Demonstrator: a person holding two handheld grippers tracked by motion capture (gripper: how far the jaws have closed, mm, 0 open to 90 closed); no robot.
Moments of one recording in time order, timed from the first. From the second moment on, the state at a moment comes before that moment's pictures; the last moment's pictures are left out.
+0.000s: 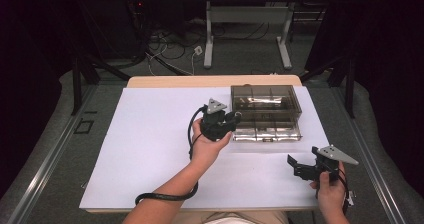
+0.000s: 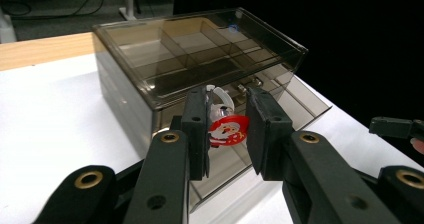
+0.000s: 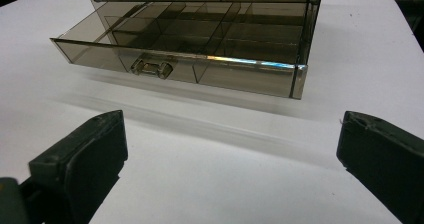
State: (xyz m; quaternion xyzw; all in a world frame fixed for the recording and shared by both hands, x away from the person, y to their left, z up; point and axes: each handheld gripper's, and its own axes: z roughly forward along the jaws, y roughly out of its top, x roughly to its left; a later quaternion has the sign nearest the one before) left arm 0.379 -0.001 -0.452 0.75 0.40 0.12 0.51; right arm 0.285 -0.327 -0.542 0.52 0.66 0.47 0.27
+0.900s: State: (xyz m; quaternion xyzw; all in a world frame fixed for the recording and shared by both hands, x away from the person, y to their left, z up) left arm 0.390 -0.054 -0.450 0.76 0.37 0.10 0.52; right arm 0.282 -0.329 -0.541 0.52 0.66 0.47 0.26
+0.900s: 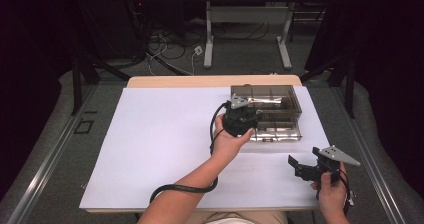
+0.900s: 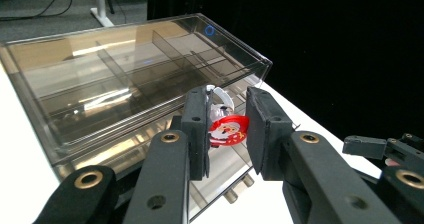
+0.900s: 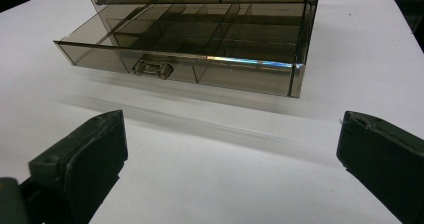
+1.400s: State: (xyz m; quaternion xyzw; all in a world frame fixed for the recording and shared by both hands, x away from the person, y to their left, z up) left arm 0.395 -0.082 -0.457 0.76 0.38 0.09 0.52; right arm 0.283 -0.328 -0.541 0.52 0.66 0.47 0.27
